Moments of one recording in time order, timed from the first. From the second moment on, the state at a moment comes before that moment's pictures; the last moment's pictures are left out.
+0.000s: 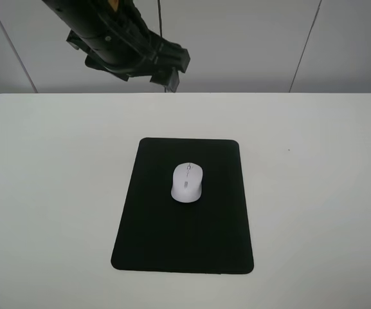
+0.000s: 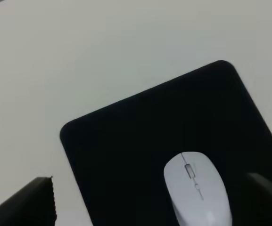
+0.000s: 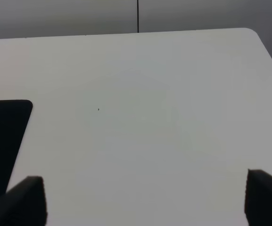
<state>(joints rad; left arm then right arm) -0.76 1.62 -1.28 0.18 0.73 -0.46 -0.05 -0.01 -0.51 -0.08 1.07 0.06</state>
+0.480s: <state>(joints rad) -0.45 1.21 -0.93 0.18 0.73 -0.42 -0.05 -0.01 -0.51 -0.08 1.07 0.06</state>
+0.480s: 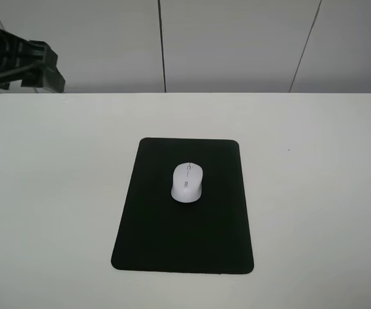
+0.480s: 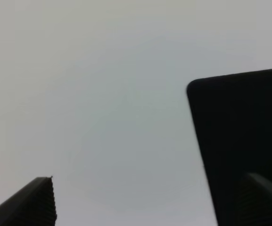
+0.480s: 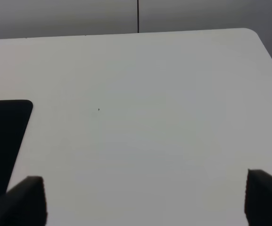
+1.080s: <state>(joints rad) -0.36 0.60 -0.75 0.18 0.89 -0.37 -0.05 -0.01 -0.51 -0.08 1.07 0.06</state>
